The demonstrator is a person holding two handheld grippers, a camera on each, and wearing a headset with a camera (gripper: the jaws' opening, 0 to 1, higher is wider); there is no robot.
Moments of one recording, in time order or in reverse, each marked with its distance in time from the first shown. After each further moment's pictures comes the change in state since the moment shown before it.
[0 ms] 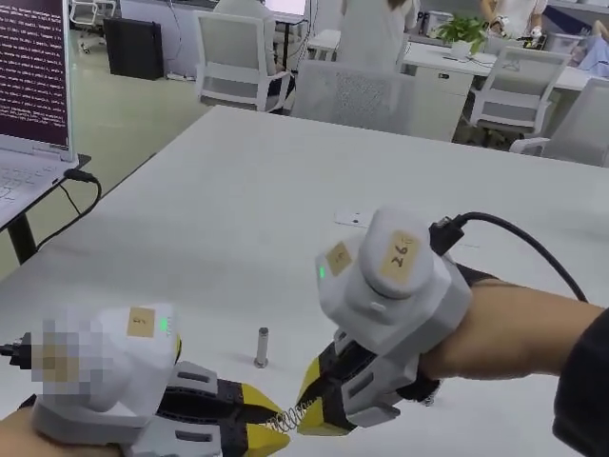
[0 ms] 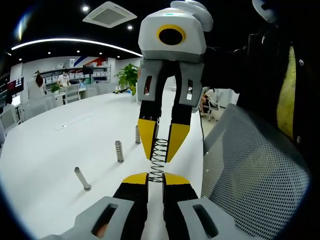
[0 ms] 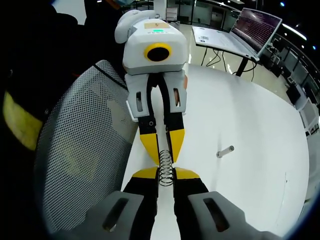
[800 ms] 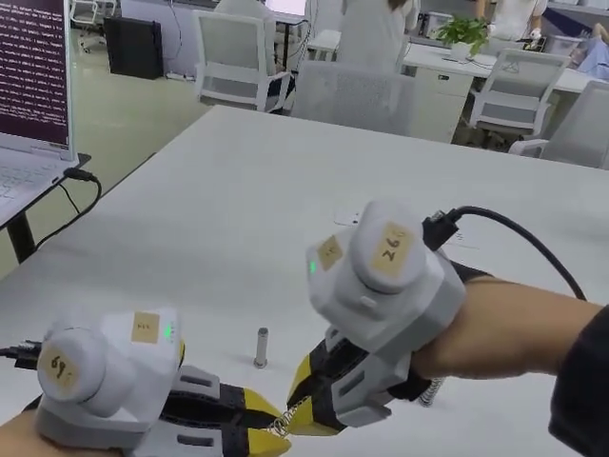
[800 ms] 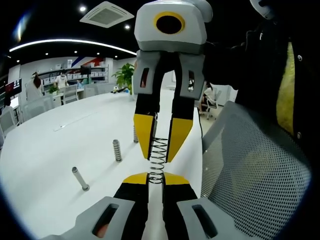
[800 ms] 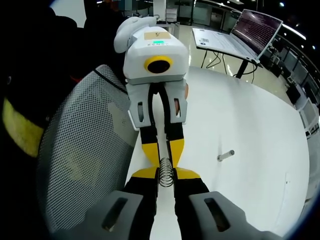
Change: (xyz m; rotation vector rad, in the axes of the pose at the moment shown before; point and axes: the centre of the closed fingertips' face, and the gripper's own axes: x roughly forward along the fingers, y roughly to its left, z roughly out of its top) left arm 0.003 -0.003 -0.004 0.016 0.014 -0.014; right arm 0.000 0.002 0.008 0.010 -0.010 0.002
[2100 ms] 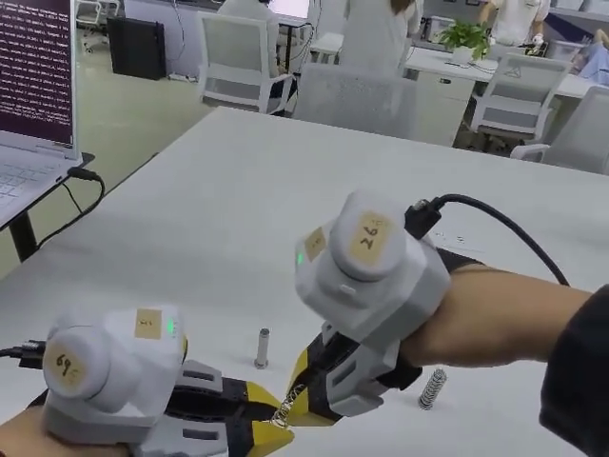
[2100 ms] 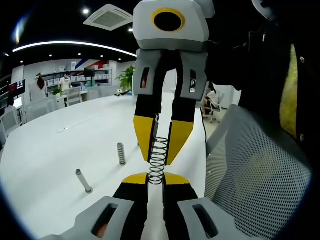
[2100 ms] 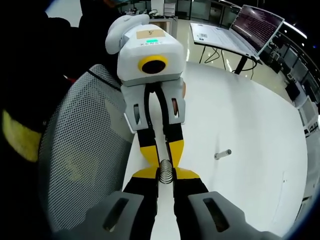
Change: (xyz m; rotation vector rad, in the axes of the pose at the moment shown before) left arm 0.000 0.005 0.006 -0.008 -0.037 0.033; right arm 0.000 -0.005 0.004 0.005 0.063 -0.012
